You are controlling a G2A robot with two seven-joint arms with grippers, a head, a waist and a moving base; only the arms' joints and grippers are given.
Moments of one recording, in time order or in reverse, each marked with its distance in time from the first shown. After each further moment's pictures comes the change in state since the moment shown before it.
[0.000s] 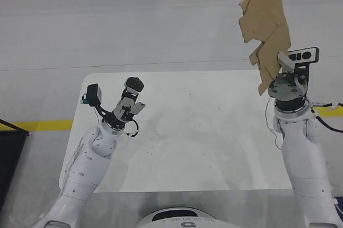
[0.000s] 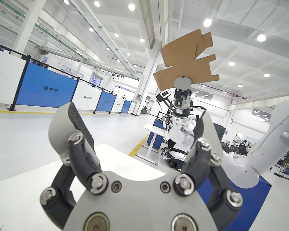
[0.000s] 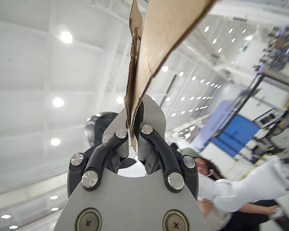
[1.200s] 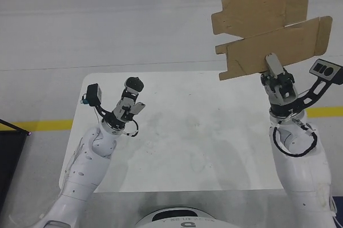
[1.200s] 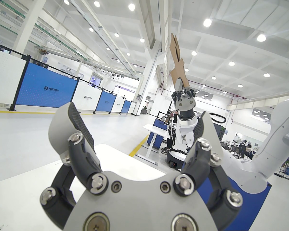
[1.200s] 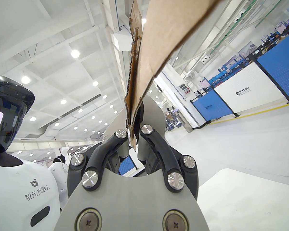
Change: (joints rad) left arm 0.000 0.000 0.000 0.000 0.000 0.000 0.000; right arm -0.087 -0.027 -0.003 -0.121 -0.805 -0.316 -0.507
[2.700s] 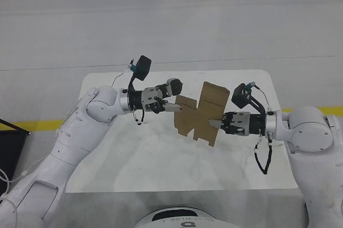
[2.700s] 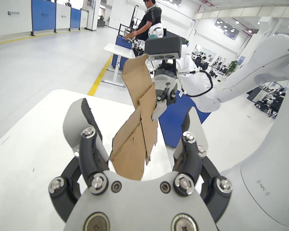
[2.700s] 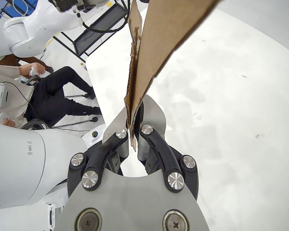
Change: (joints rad) left arm -0.450 0.139 0.357 0.054 -0.582 0.000 -0.909; right arm 0.040 0.115 0.003 -0.106 -0.410 0.210 0.876
